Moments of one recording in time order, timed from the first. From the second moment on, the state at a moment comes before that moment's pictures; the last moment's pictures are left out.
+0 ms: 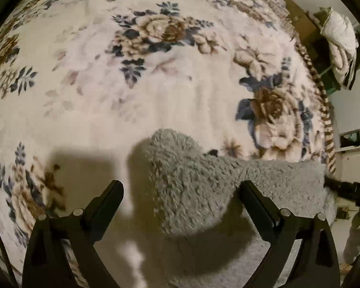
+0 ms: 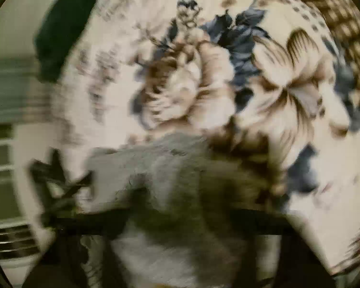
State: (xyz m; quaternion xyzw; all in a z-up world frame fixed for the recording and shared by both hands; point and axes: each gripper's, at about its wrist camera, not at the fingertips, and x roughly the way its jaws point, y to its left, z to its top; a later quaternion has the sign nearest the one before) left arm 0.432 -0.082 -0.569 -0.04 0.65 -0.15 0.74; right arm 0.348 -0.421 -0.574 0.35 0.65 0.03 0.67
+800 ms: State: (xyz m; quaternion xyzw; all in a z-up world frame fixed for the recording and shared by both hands) left arm 0.431 -0.305 -0.561 0.21 0.67 -0.35 0.62; right arm 0.200 -0.418 -0.621 0.57 0.58 -0.03 0.58
